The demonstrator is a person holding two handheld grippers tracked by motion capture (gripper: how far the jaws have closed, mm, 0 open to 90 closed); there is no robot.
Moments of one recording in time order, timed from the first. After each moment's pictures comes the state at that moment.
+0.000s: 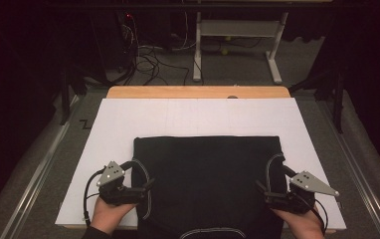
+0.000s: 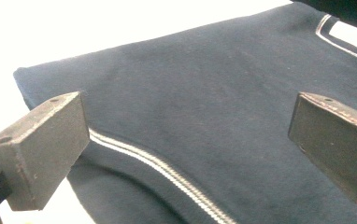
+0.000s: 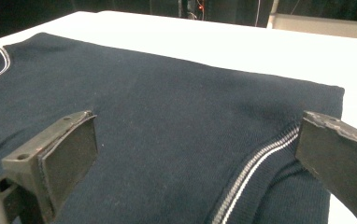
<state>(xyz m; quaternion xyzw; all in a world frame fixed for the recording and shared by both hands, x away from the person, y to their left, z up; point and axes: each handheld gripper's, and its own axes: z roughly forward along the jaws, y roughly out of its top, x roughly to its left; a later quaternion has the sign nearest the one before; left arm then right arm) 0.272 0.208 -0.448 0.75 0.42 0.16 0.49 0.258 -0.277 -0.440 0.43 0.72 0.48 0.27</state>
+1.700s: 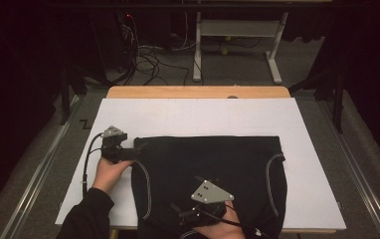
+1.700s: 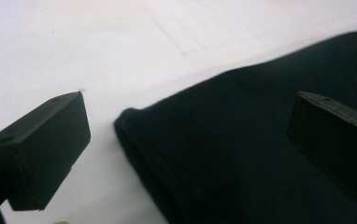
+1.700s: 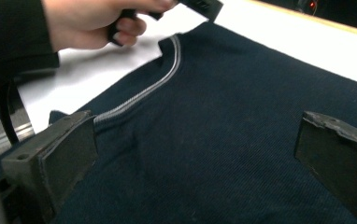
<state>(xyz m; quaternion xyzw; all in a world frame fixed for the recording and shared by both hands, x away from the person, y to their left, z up) 0.400 0.239 -0.468 0.73 0.49 0.13 0.45 0.239 -0.075 -0.449 0.28 0.81 0.48 0.19</state>
